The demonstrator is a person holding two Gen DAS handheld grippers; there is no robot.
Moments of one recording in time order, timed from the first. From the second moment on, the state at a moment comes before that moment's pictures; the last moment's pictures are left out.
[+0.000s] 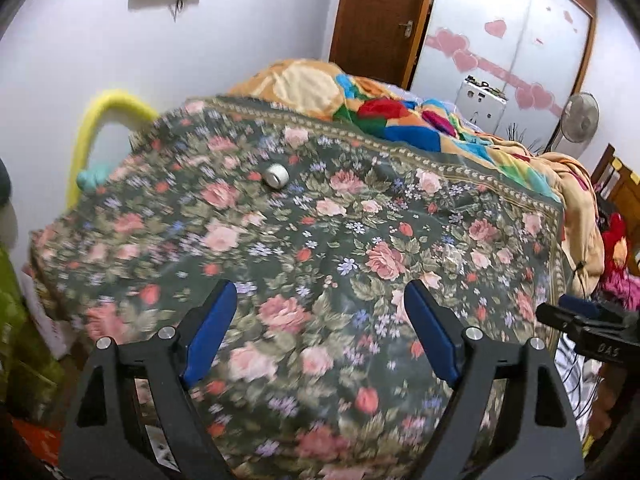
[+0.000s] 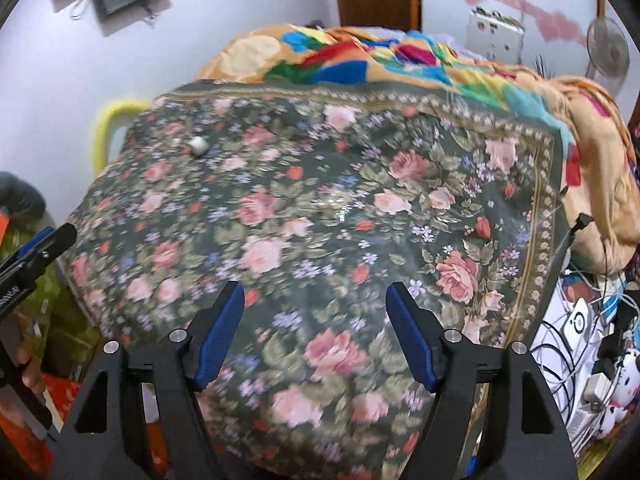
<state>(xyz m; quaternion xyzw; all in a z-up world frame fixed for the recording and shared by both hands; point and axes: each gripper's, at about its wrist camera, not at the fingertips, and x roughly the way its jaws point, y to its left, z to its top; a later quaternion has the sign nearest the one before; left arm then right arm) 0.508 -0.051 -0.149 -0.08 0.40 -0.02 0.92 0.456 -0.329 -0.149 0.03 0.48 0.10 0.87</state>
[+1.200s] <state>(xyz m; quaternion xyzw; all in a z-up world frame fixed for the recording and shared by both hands) 0.787 -0.015 -0.289 0.01 0.43 0.09 0.90 0.588 -0.330 -0.232 0.02 0.45 0.07 0.89</state>
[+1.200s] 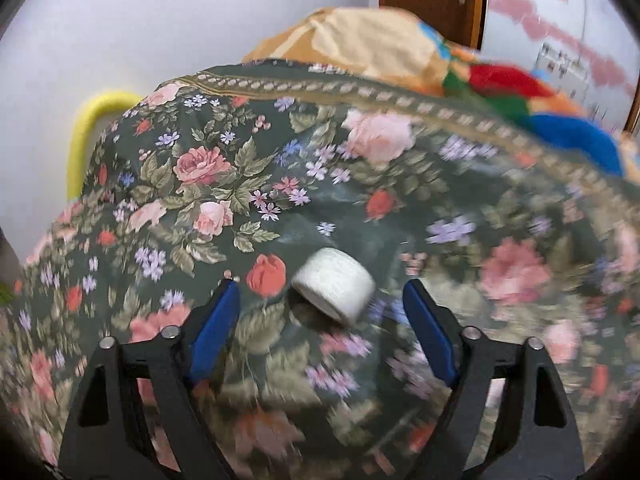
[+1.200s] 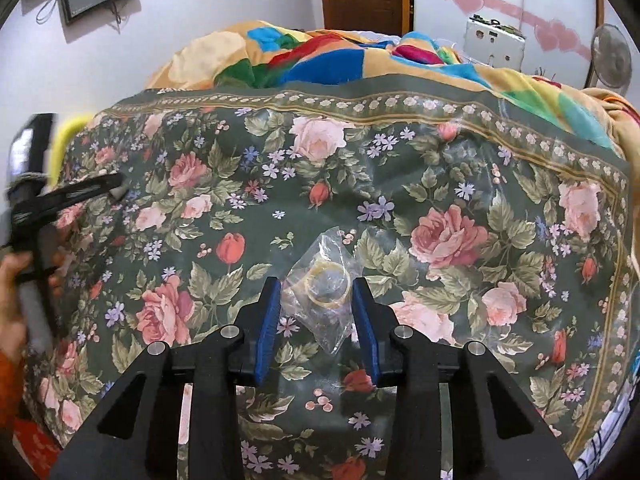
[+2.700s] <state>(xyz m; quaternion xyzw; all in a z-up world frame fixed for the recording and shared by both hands) 0.319 0.016 -0.038 -0.04 0.36 0.01 0.93 0.329 -0.207 -0.027 -0.04 0.35 0.21 0.91</state>
